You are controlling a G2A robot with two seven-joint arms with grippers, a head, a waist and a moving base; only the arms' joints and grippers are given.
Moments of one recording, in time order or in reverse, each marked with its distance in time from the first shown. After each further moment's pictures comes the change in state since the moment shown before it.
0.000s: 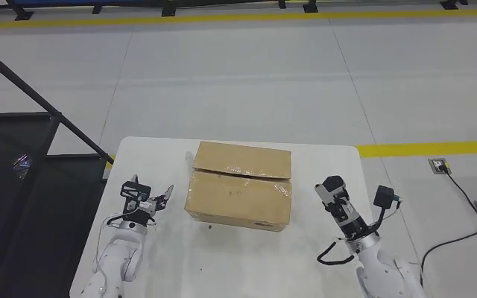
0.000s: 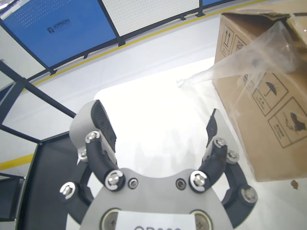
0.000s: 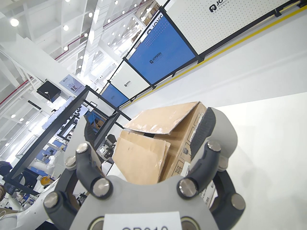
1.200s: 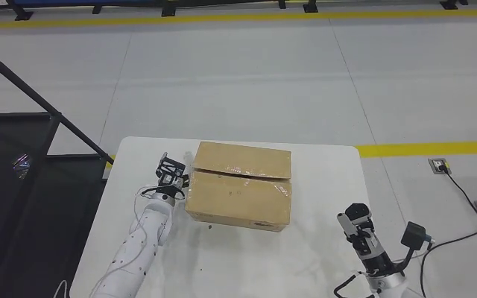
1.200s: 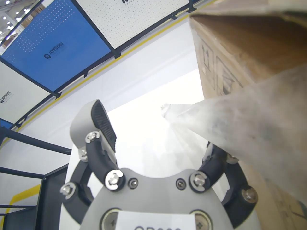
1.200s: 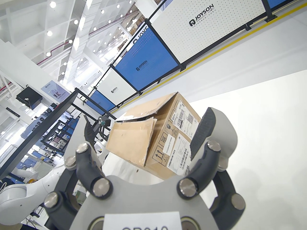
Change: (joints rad) left arm -0.364 -0.095 0.255 0.452 0.036 0.164 0.132; right arm -0.274 0.006 0.120 -0.151 -0.069 -0.007 -0.106
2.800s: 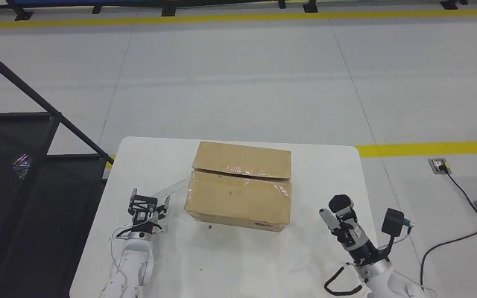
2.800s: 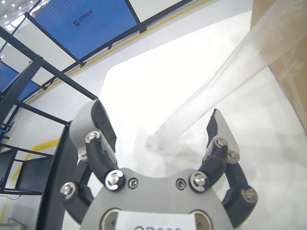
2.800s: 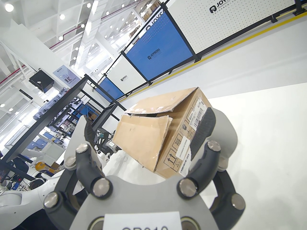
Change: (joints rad) left arm 0.374 0.044 -0.226 -0.237 0.041 0.069 0.029; right arm 0.113 0.003 -0.061 0.049 -0.020 -0.045 0.086
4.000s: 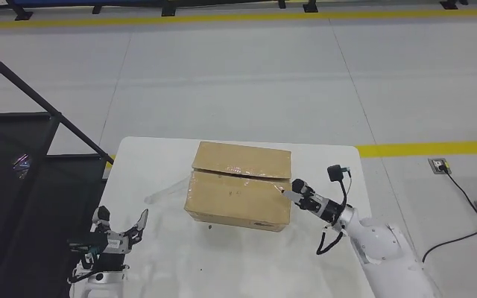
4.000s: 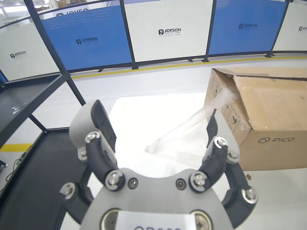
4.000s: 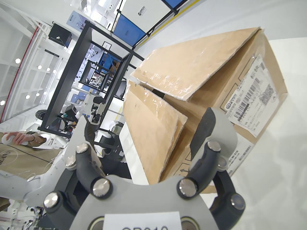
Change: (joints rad) left arm 0.464 0.026 -0.255 -0.615 -0.302 -0.195 0.091; right arm 0.511 0.014 -0.191 0.429 0.423 -0.005 0.700
